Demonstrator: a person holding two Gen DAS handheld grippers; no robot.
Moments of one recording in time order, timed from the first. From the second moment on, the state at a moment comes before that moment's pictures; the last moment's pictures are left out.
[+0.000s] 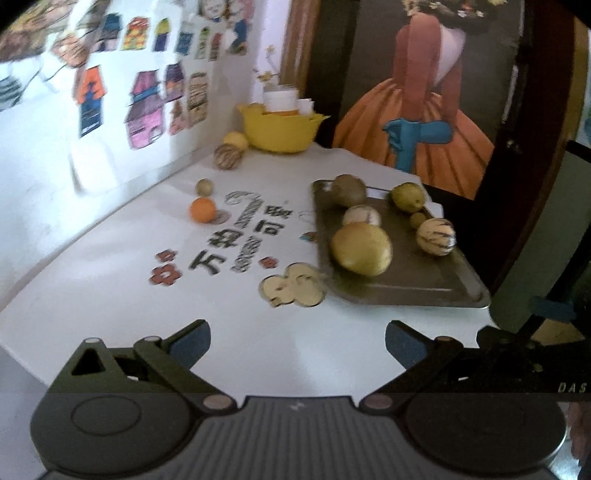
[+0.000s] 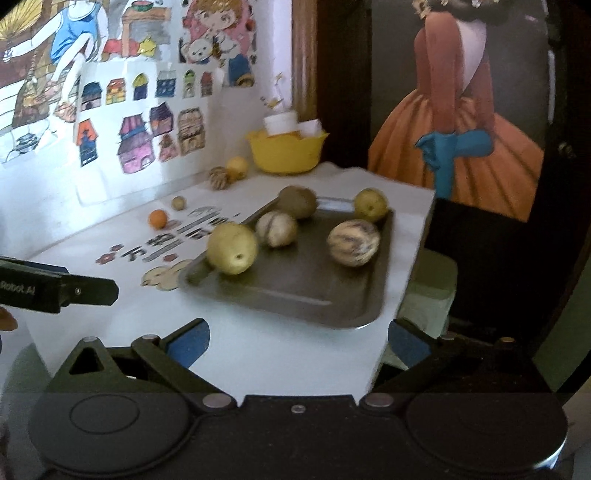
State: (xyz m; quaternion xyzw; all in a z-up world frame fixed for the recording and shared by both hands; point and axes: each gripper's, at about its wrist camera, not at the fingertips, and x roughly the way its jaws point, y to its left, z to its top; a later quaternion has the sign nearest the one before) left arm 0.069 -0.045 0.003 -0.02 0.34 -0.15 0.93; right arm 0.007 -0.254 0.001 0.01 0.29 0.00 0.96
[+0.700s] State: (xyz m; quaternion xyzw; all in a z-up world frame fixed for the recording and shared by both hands) left arm 0.082 0.019 0.004 -0.04 0.35 -0.07 0.93; right arm 0.042 -0.206 0.004 0.02 0.29 0.07 0.95
